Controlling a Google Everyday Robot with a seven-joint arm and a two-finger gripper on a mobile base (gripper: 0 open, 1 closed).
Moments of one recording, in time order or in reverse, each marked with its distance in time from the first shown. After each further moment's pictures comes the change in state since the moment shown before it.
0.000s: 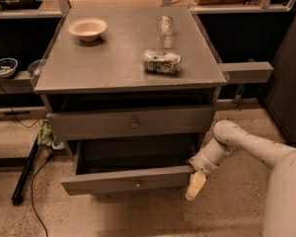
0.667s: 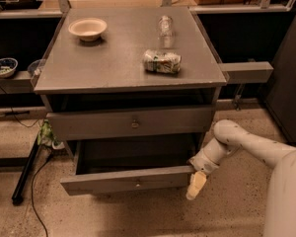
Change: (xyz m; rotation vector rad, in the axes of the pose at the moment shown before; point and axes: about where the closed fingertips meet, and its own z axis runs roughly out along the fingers) arm 0.001 0.001 -0.003 0.002 0.005 0.007
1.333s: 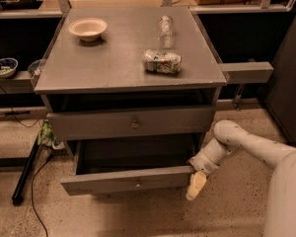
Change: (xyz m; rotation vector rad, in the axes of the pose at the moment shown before) arm -0.002 0.001 0.000 -0.006 -0.007 -0.008
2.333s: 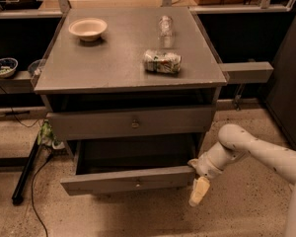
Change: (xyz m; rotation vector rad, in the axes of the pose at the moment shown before) arm 0.002 0.023 -0.003 0.028 -0.024 -0.067
